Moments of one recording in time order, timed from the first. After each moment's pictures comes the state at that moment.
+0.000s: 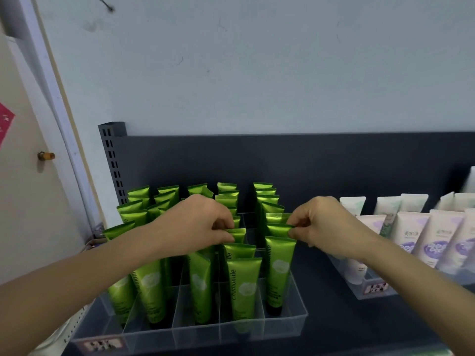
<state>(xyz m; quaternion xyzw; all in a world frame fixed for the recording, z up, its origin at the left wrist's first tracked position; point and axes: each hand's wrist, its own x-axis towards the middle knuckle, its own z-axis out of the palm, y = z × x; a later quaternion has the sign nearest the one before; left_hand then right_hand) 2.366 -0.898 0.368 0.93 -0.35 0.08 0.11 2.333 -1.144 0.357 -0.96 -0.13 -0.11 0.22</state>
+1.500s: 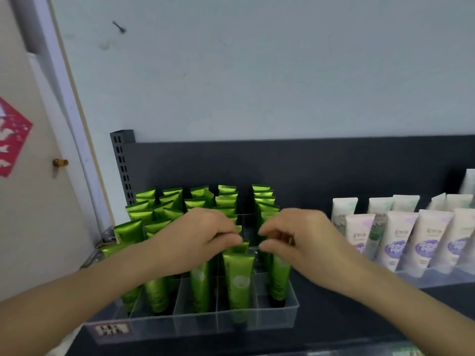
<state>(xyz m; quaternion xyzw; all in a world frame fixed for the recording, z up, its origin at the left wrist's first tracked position) 2.323 -0.901 0.368 0.90 -0.40 0.10 0.13 2.279 -1.116 0.357 -0.90 -0.27 -0.24 0.23</state>
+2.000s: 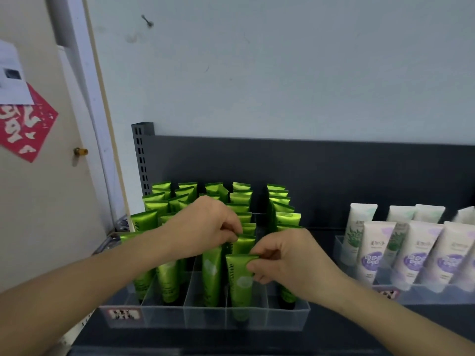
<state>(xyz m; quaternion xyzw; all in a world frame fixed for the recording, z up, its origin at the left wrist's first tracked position) 2.334 -0.893 0.362 0.92 -0.34 0.12 0.16 2.283 -1.081 0.336 -0.89 -0.20 -0.02 0.41</state>
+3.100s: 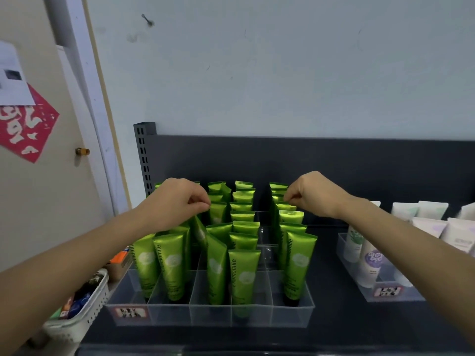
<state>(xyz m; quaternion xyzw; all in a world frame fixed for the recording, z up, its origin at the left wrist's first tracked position) 2.370 -0.845 0.372 0.94 -0.24 0.16 0.16 2.392 -1.140 0.378 -0.96 -0.23 -0.14 0.07</state>
